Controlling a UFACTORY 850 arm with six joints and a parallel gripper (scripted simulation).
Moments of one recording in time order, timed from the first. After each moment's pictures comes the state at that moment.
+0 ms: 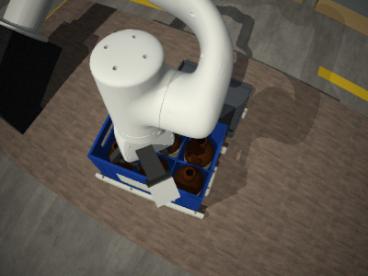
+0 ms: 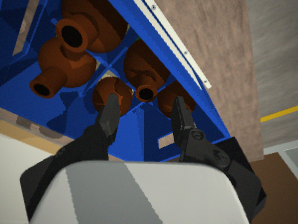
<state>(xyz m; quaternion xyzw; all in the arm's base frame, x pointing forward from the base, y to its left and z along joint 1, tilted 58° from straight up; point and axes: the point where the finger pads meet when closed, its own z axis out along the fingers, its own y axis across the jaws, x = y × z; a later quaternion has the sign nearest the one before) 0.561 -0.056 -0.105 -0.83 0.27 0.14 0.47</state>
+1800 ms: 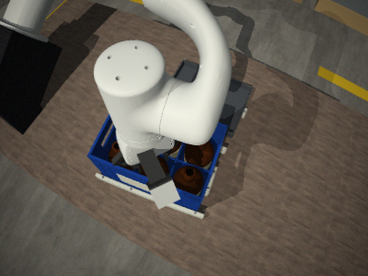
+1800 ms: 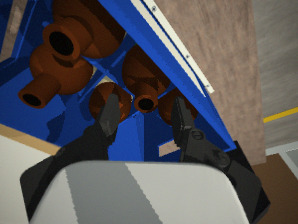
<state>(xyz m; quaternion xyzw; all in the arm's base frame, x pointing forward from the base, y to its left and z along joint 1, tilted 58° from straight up) 0.562 -0.041 -0.115 -0.83 0.27 0.14 0.47</state>
